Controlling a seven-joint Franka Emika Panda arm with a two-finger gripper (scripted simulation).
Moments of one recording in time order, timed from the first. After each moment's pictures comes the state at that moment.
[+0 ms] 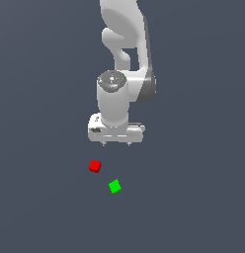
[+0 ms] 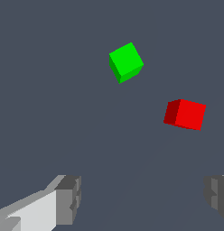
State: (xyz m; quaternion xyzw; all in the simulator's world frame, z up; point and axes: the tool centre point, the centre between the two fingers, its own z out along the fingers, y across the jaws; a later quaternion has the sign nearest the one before) arm 0.029 -0.025 0.149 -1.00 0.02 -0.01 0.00
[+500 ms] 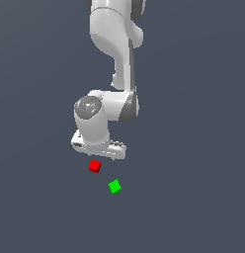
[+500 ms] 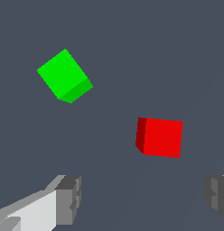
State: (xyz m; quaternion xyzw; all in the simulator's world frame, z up) arm 0.061 -0.088 0.099 -1.00 0.09 0.00 0.00
